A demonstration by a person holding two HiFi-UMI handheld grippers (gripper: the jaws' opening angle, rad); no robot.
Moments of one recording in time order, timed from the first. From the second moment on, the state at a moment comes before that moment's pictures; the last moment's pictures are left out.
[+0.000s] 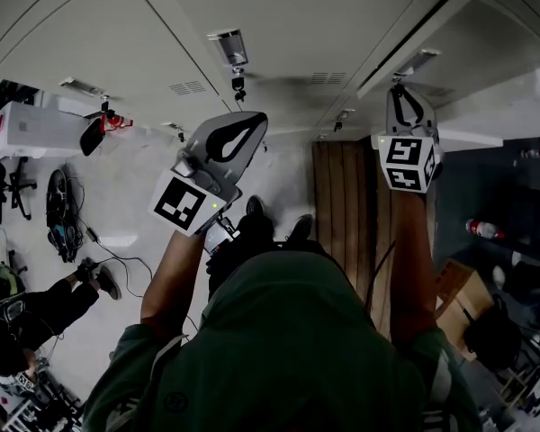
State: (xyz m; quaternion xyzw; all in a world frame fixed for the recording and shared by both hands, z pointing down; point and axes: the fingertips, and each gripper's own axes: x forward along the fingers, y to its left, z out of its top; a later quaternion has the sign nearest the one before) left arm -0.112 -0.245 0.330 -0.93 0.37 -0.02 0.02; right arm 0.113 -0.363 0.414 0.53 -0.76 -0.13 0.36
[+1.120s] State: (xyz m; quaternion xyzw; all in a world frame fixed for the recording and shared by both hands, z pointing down) left arm -0.102 -0.260 0.333 -0.94 0.35 -0.02 0.02; right arm 0.113 -0.362 0.393 0.51 -0.84 0.07 0.16
